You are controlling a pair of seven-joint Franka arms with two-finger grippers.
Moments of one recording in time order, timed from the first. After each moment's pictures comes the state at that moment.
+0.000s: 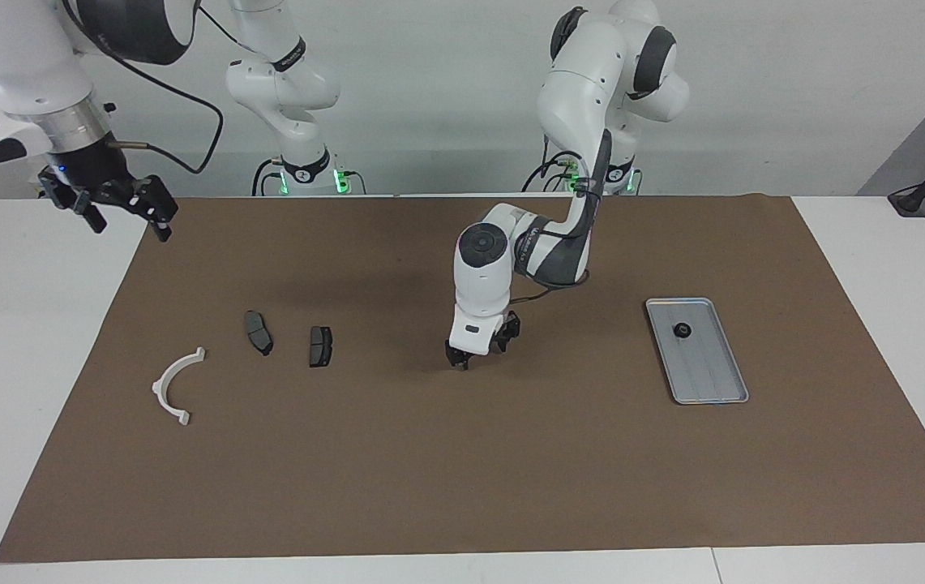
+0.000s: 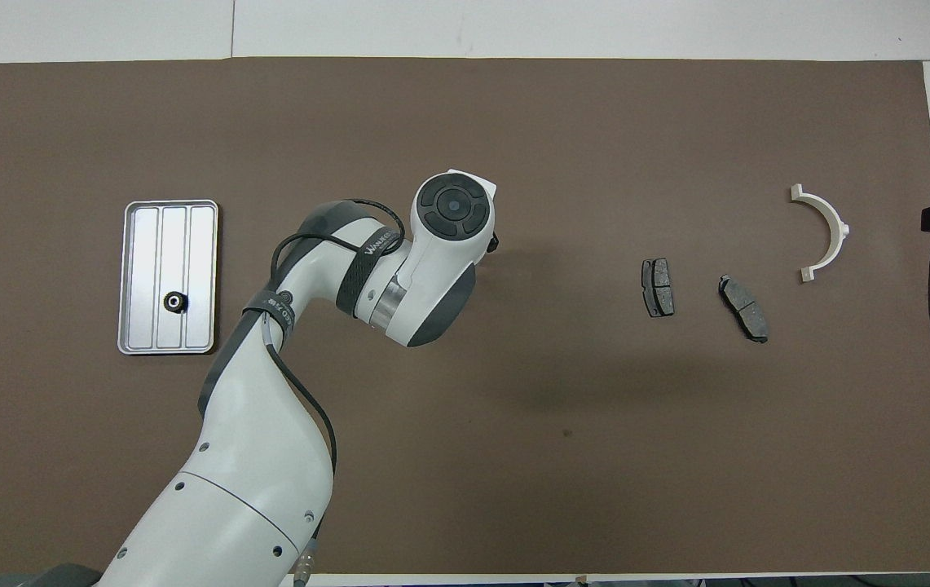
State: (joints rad) left arm -0.73 0.64 0.09 -1.50 -0.02 2.12 -1.02; right arm -0.06 -0.02 -0.03 -1.56 -0.02 1.59 0.04
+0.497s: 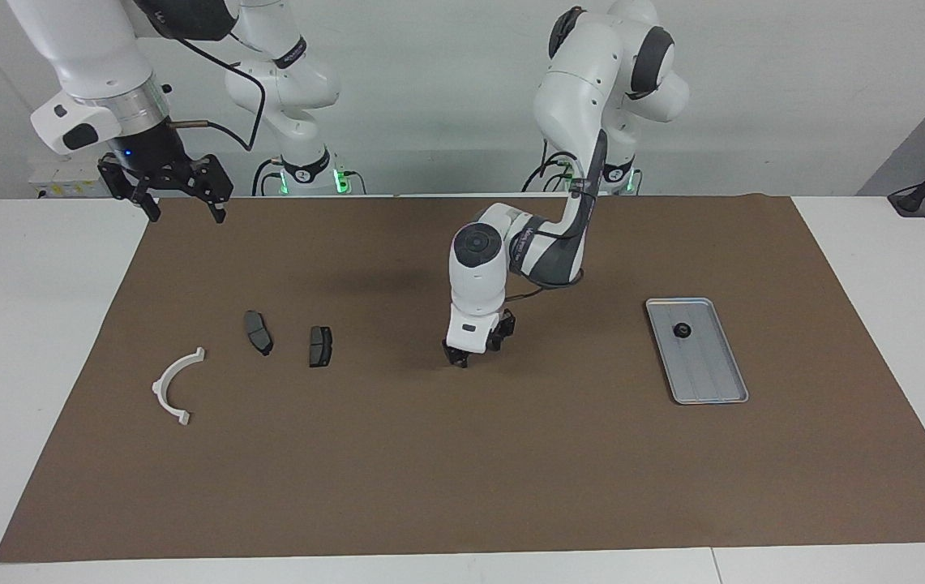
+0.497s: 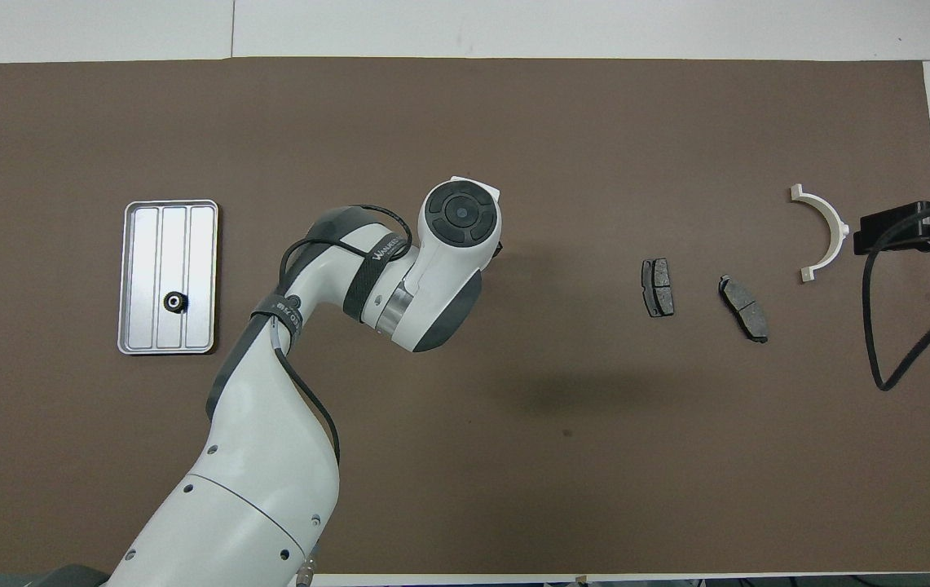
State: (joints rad) left arm -0.74 0.64 0.09 -1.51 -0.02 2.12 -1.07; right arm 0.01 -0.04 -0.02 -1.60 -0.01 1.59 0.04
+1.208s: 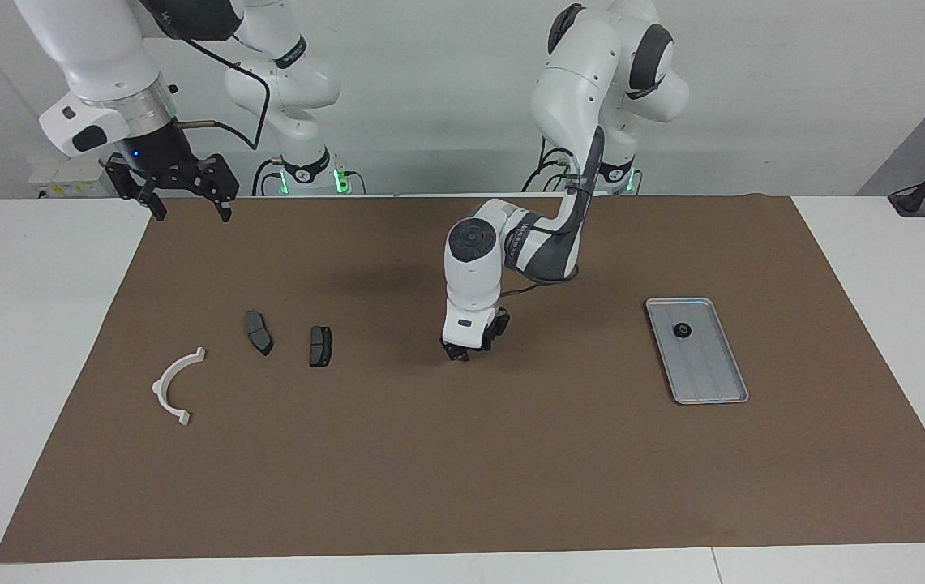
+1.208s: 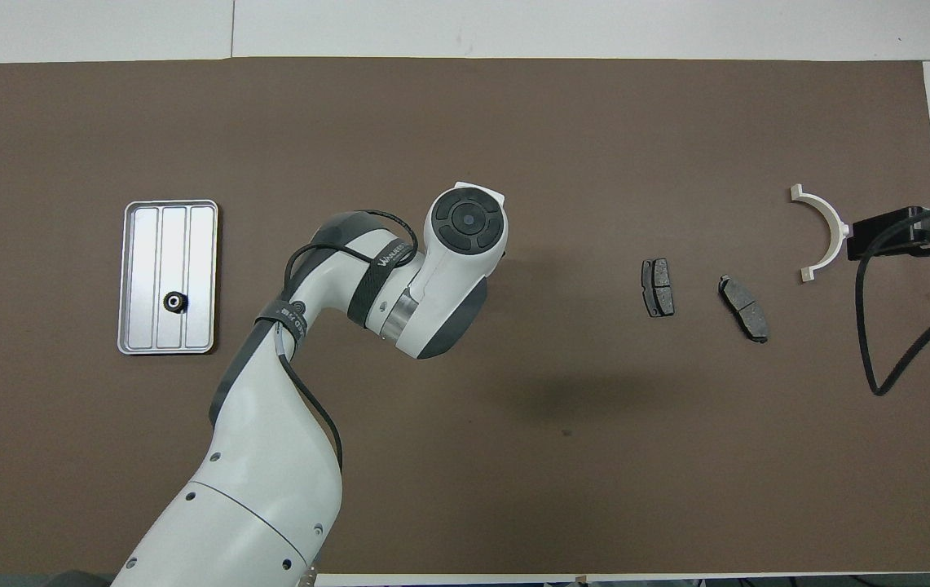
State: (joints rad) left arm -0.76 0.62 0.09 -1.53 -0.02 2.13 -1.08; right arm 0.02 -0.04 -0.02 -1.60 -0.01 1.57 0.04
